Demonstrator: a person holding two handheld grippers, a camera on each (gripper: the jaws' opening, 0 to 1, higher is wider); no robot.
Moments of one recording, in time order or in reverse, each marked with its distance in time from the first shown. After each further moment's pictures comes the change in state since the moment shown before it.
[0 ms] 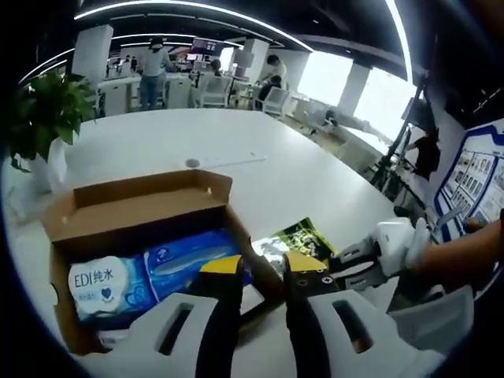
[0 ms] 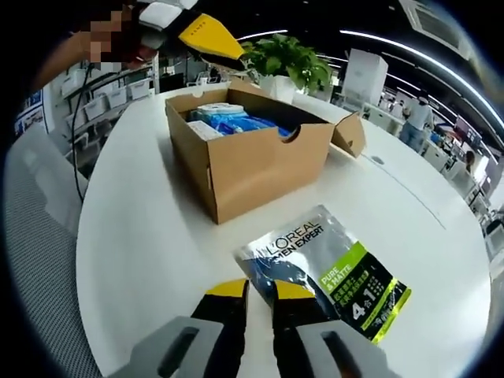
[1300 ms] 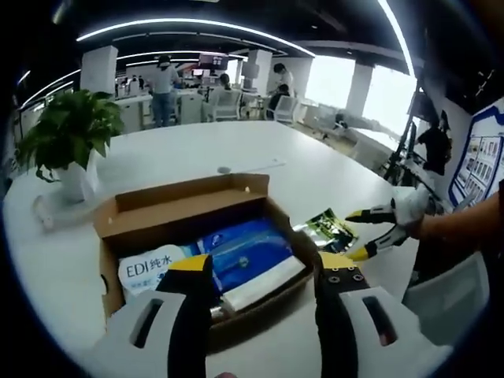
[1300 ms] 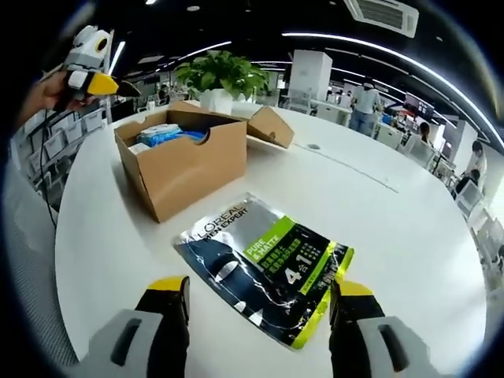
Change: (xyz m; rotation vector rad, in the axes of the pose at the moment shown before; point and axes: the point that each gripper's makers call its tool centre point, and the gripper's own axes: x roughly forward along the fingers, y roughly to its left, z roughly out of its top) left arm -0.064 0.050 -0.017 0.077 -0.056 0.099; right arm -0.025 -0.059 -0.031 0.197 -0.061 -0.210
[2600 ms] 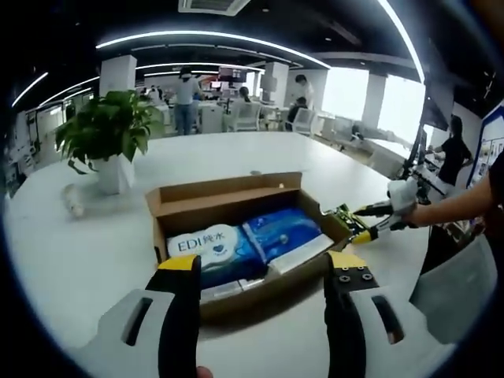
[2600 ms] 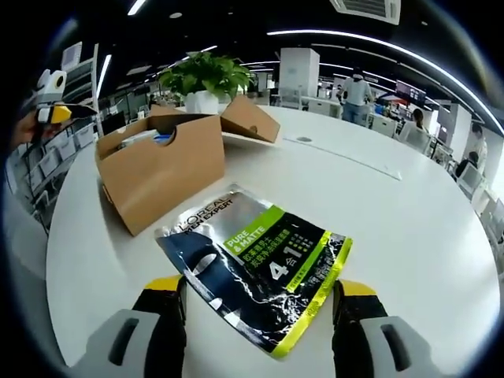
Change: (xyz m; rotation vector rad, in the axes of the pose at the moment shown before) left arm -0.060 0.046 -0.022 -0.015 -0.079 0.093; right arm 0.033 -0.016 0.011 0.069 -0.015 0.012
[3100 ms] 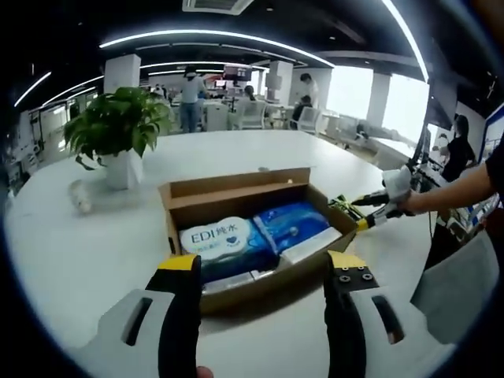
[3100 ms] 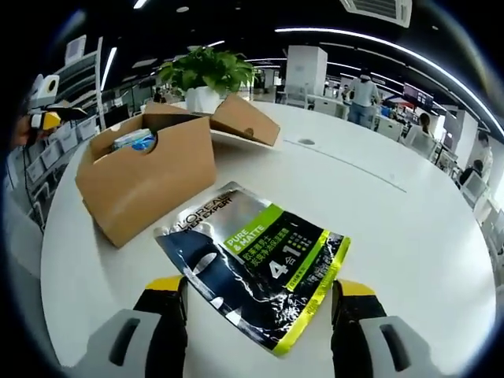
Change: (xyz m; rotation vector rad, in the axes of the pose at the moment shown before) left arm -0.009 0.015 -0.008 -0.006 0.008 0.026; right arm 0.019 -0.013 0.016 -0.043 0.023 0.011
